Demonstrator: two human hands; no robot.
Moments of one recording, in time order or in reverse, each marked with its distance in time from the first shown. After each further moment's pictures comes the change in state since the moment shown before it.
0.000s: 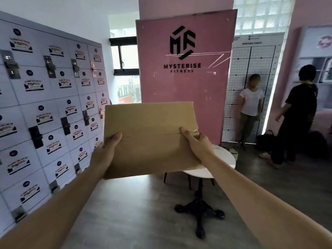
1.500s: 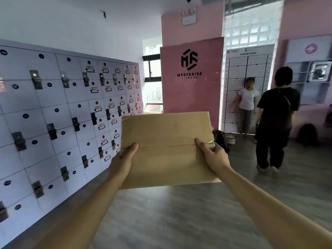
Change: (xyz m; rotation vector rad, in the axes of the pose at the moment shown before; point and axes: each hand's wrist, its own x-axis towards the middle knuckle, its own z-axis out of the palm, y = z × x) left_hand -1.076 0.096 -0.187 0.003 0.141 -0.001; right_hand -0.940 -0.013 -0.490 0.049 -0.053 -0.005
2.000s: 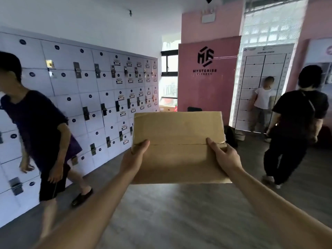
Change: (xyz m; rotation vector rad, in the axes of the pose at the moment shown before) left_hand -0.263 -0.001 -0.125 -0.017 0.000 0.013; right_hand -0.262 -0.009 -0.081 -0.053 -0.043 -0.025
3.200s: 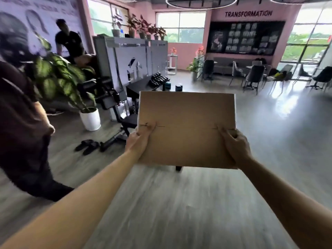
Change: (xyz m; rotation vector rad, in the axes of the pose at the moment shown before) left_hand -0.902 0.110 0.328 -0.131 -1.730 0.130; right_hand -0.924 0.083 -0.582 -0.357 1.645 0.592
